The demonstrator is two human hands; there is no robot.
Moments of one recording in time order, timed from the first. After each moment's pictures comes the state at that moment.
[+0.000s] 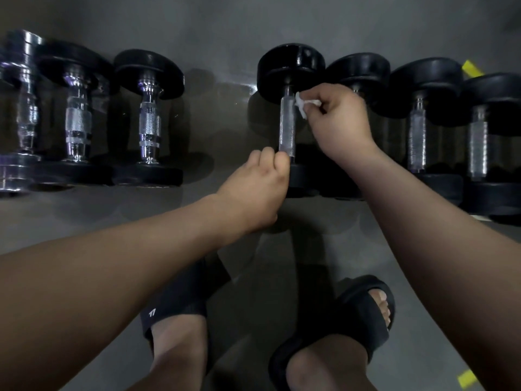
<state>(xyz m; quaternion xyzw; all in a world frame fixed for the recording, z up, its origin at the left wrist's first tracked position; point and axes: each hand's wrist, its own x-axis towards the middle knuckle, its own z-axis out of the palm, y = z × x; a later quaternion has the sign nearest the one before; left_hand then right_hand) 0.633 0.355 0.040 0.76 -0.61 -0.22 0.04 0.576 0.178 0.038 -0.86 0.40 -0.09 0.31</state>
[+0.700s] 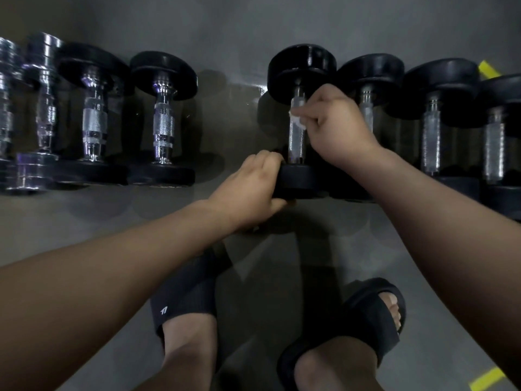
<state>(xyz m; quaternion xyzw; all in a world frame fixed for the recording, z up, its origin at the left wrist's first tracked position) 0.653 0.372 0.021 0.77 -0.51 -0.32 0.20 0.579 0.184 0.030 -0.92 0.27 -0.05 0.28</state>
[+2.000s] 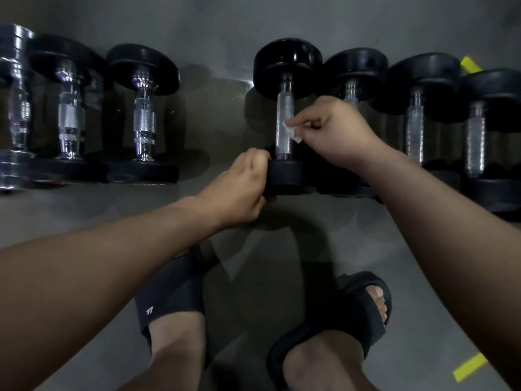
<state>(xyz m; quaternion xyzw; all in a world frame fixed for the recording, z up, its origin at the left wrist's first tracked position) 0.650 0.373 0.013 0.74 -0.56 -0.31 0.20 0.558 0.171 0.047 -0.90 0.31 0.05 0.31</state>
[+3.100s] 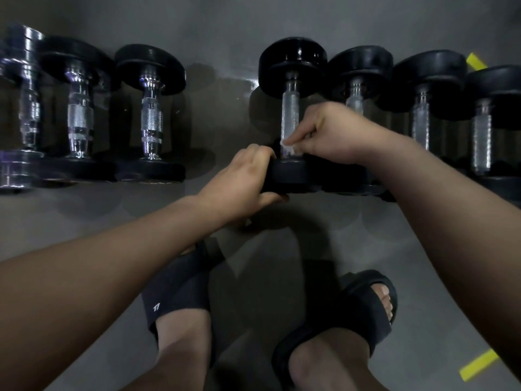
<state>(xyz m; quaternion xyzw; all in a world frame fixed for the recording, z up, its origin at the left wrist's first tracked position) 0.654 0.374 0.018 0.76 -0.51 -0.33 0.23 0.569 0.175 0.058 -0.91 0.24 0.17 0.31</state>
